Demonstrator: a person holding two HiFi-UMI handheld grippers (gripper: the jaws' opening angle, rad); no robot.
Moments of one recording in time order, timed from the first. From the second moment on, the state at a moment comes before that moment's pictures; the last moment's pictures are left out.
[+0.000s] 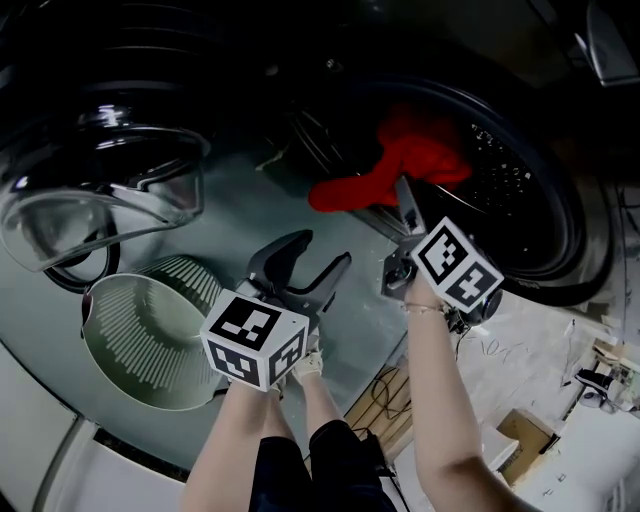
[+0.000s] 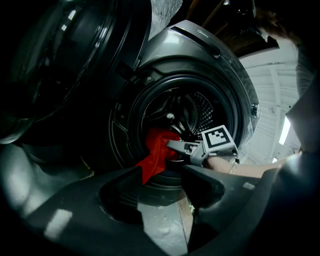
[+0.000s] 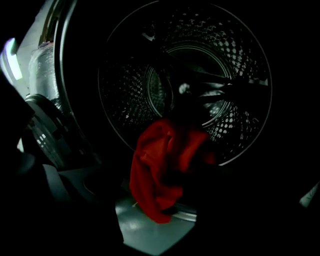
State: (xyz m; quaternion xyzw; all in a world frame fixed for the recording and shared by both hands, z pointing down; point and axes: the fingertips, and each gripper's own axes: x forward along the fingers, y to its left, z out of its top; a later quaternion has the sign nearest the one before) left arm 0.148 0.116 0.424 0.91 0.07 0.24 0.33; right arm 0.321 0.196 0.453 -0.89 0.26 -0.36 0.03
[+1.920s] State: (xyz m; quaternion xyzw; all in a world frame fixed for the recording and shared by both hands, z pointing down) left arm 0.151 0.103 0.418 0.91 0.06 0.23 0.34; right arm 0.397 0.180 0.406 -0.93 0.23 -0.28 0.09
